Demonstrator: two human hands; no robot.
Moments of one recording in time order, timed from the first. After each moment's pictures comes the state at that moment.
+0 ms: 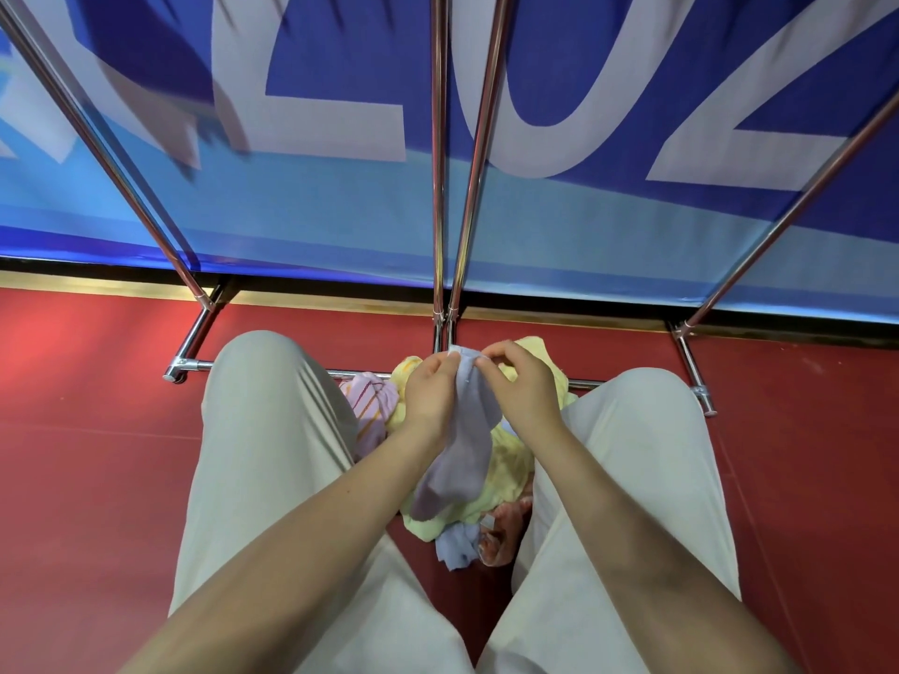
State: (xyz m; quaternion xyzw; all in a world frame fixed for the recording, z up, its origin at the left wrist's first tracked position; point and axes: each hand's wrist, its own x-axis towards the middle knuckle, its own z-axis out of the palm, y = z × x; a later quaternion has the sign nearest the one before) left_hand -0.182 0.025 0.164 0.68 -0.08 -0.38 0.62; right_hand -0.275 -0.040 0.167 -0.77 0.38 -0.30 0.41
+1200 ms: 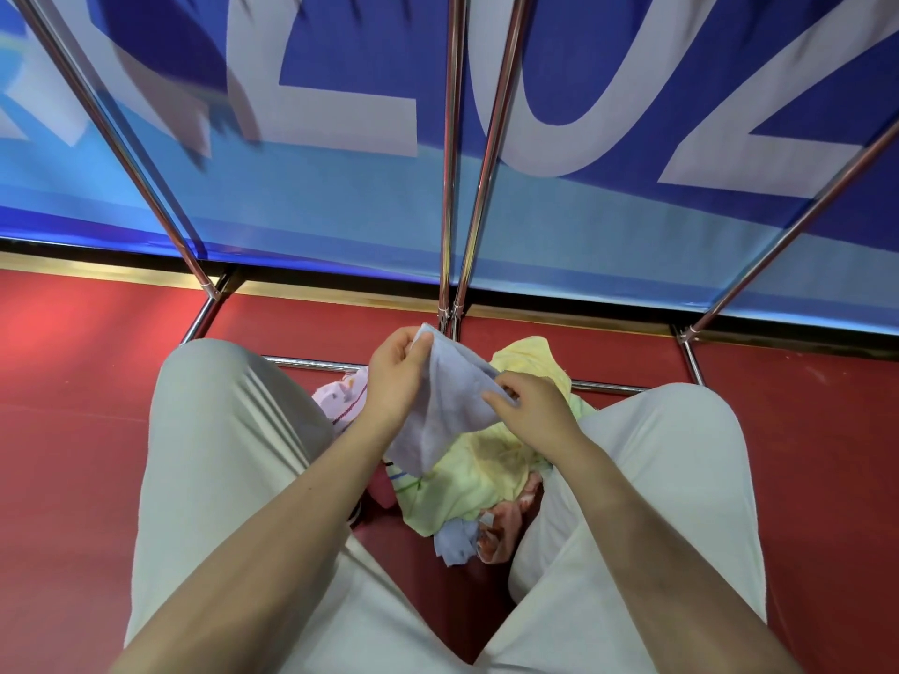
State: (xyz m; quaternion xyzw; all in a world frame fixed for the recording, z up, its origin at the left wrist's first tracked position) left_hand -0.138 0.052 0.171 0.72 -0.23 -0.25 0.60; right_hand -0.295 -0.047 0.152 -0.87 0.35 -0.11 0.33
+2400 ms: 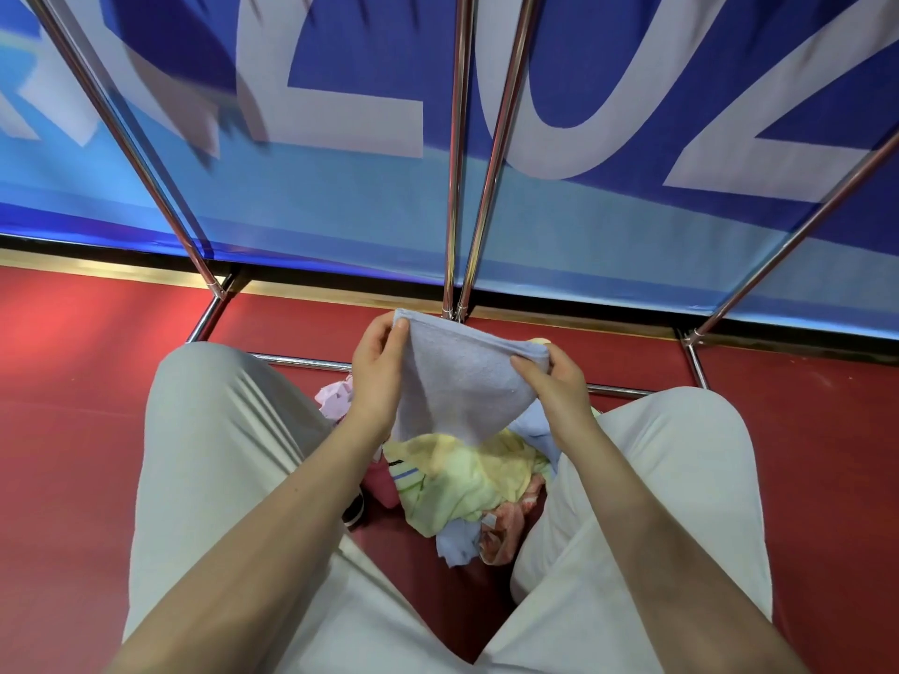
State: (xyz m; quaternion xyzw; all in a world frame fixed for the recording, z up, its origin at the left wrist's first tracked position) left_hand -0.128 0.065 0.175 0.66 -0.21 -0.23 0.69; right_hand -0.294 -0.055 0.166 -0.62 0.42 -0.29 0.60
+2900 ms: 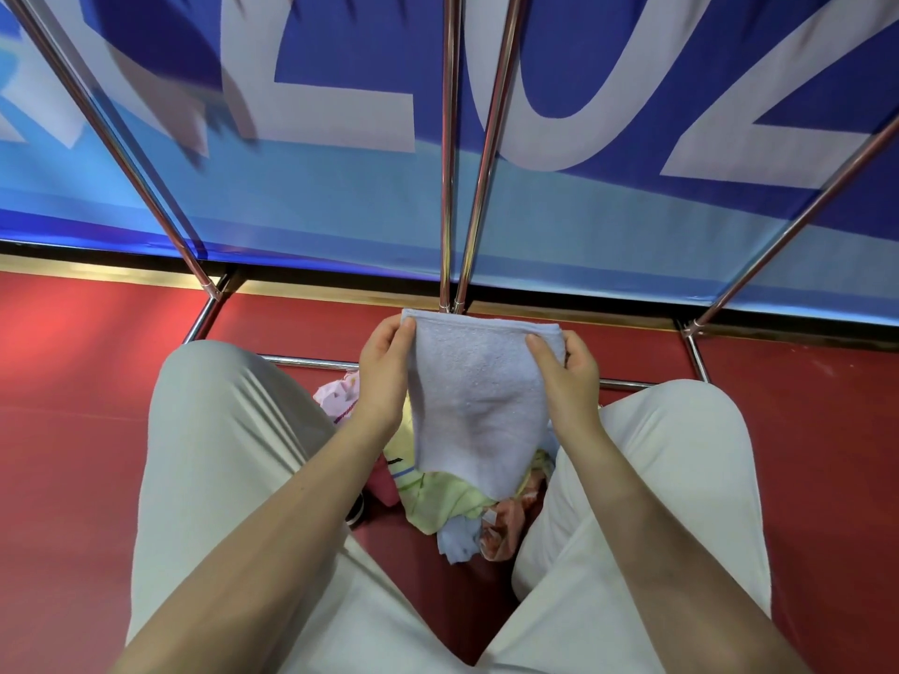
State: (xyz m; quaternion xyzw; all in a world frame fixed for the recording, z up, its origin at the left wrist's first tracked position) left_hand -0.136 0.054 0.174 0.65 -0.19 -0.27 0.68; right_hand -0.297 -0.054 0.175 -0.60 0.44 -0.39 0.54
